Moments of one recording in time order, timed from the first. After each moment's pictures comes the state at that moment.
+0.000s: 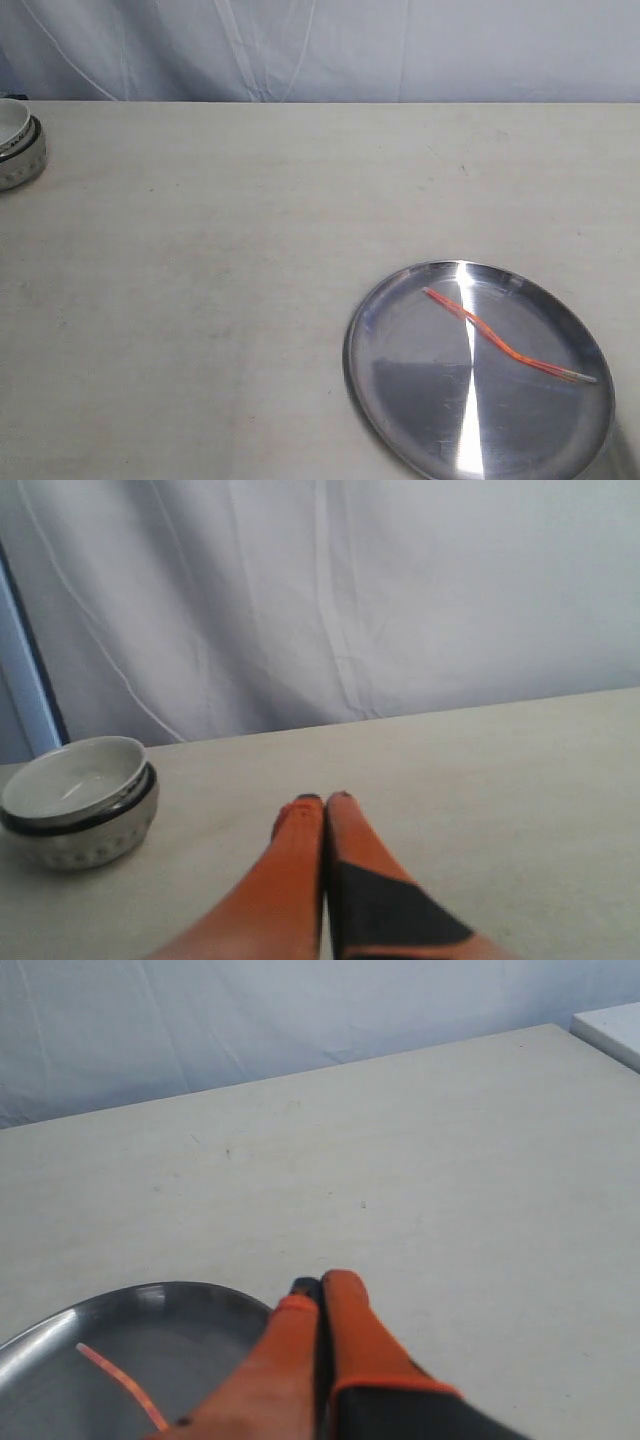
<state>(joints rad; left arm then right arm) -0.09 0.20 -0.14 0.14 0.09 -0.13 -0.06 0.01 0.00 0.06 0.38 0.06</state>
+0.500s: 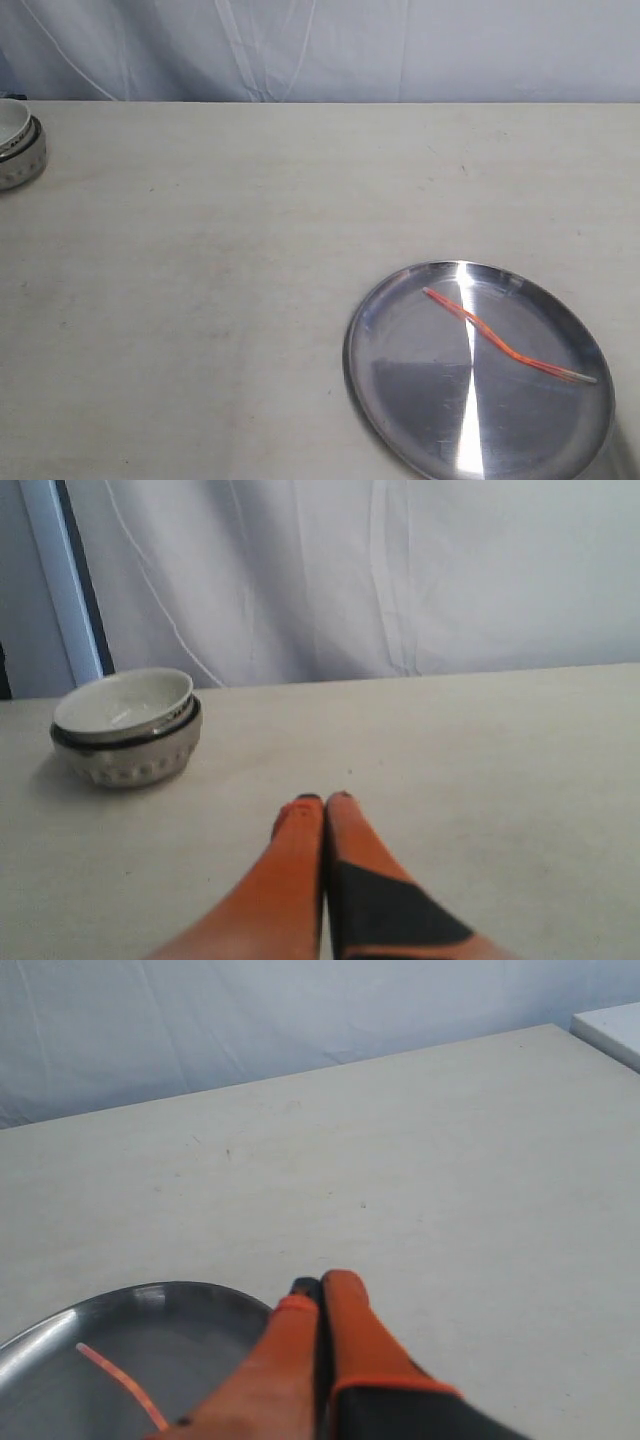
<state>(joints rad) 0.01 0.01 -0.03 0.00 0.21 0.00 -0.06 0.01 0.00 0.06 0.38 0.06</state>
